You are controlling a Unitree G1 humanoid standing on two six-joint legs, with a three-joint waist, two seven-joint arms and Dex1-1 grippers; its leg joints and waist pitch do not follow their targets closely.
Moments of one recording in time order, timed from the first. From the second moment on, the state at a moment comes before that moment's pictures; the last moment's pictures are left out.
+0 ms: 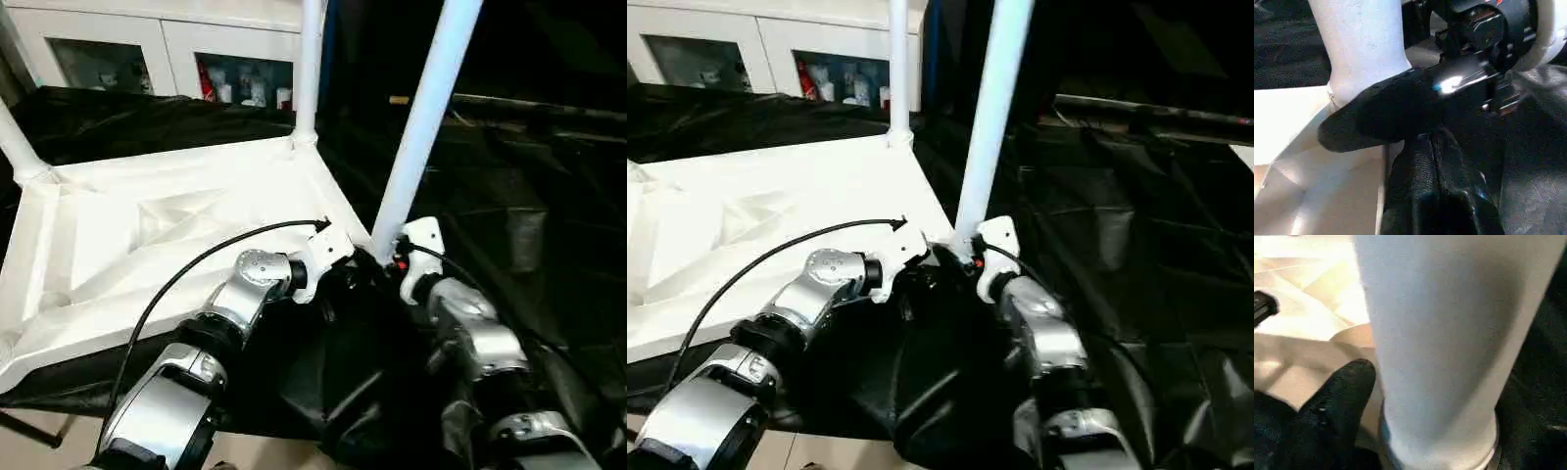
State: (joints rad) left arm -0.74 0.09 -0.26 0.88 0.06 -0.05 -0.94; right arm -0.44 -0.14 0.03 0.57 0.16 0.09 0.56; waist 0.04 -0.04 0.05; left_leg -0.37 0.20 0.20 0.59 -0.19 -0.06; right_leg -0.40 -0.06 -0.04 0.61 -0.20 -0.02
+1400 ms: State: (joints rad) left arm -0.70 0.25 -0.30 0.66 0.06 0.22 -1.05; right arm -0.39 -0.24 0.05 0.50 0.16 0.10 0.70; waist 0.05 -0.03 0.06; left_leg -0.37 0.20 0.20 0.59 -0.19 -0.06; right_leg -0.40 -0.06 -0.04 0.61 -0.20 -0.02
